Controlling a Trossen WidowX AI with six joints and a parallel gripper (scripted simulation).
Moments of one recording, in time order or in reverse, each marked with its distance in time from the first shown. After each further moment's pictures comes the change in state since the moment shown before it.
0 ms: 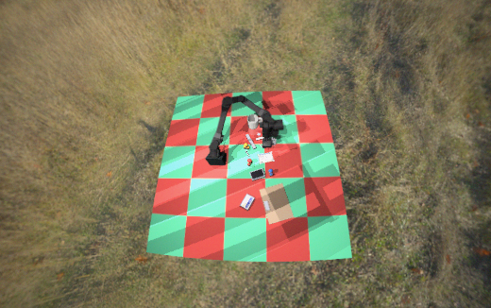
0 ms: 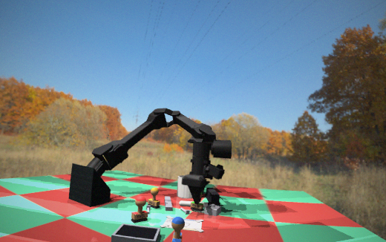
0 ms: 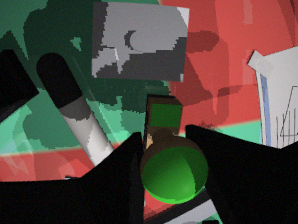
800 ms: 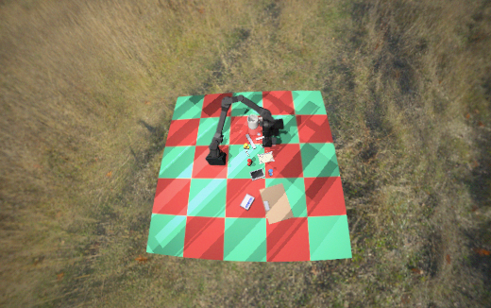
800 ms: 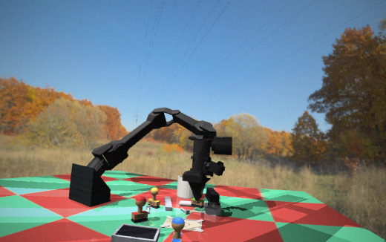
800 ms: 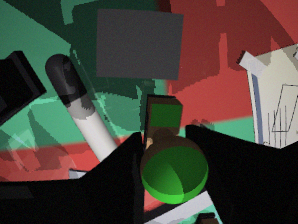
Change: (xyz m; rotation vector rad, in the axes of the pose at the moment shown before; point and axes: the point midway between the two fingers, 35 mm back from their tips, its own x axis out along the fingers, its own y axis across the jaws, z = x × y) arm -0.011 0.000 0.001 0.001 0.001 -0.002
